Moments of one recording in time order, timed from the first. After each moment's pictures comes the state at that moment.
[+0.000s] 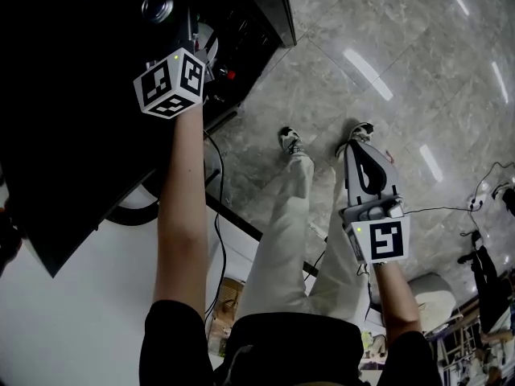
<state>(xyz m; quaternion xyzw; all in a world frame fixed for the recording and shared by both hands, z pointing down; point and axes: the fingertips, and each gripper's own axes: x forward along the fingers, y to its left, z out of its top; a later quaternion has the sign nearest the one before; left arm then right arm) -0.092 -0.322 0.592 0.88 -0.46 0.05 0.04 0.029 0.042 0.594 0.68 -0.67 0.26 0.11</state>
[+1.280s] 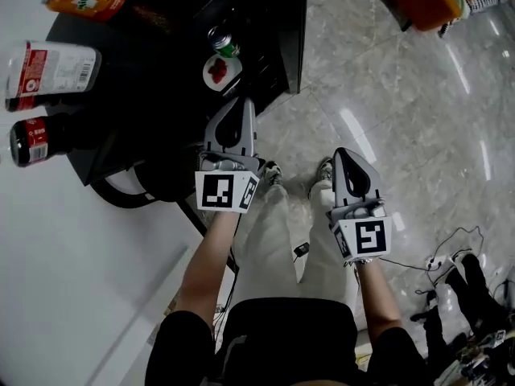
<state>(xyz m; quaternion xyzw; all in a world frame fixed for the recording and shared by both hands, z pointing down) -0.045 -0.124 0.441 0.90 -0.43 0.04 0.07 0.086 0.007 0.462 0.63 -0.75 0.20 0.07</state>
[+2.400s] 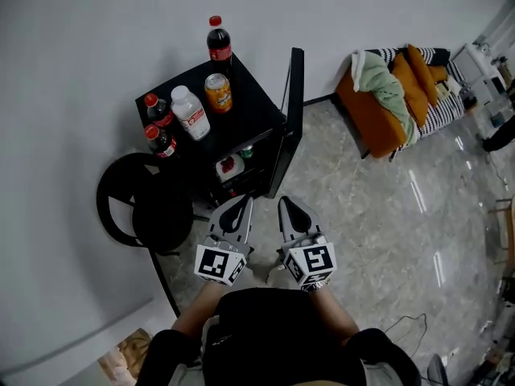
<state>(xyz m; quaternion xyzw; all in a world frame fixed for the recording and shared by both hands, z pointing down) -0.081 -0.027 0.190 0.90 -0.44 -0.03 0.06 0.000 -0.021 0.215 0.54 -0.83 0.12 0.01</state>
